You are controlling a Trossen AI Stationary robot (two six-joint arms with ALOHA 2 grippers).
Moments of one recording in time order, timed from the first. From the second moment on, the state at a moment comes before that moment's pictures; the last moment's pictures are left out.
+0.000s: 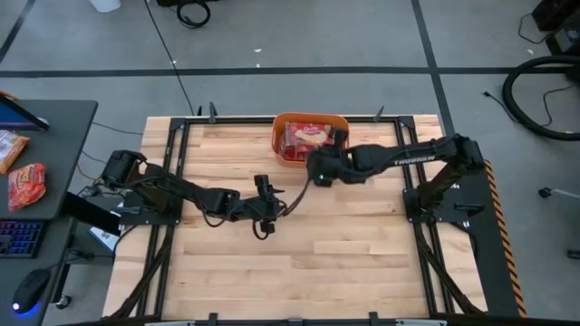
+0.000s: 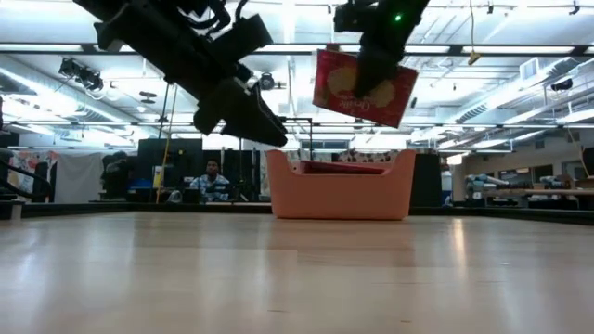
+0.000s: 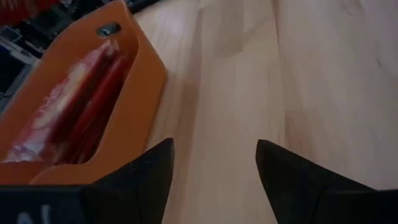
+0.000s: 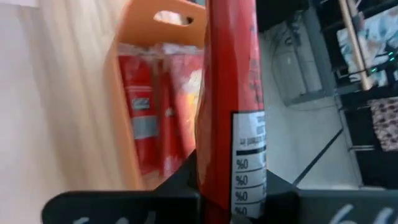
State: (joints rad) left arm -0.22 1.61 0.81 0.18 -0.59 0.18; right arm 0.02 1.60 1.37 -0.85 0.81 -0.02
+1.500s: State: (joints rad) left arm -0.21 0.87 0.25 0.38 -0.45 0.08; right arm -0.22 1.81 1.36 -0.53 0.70 -0.44
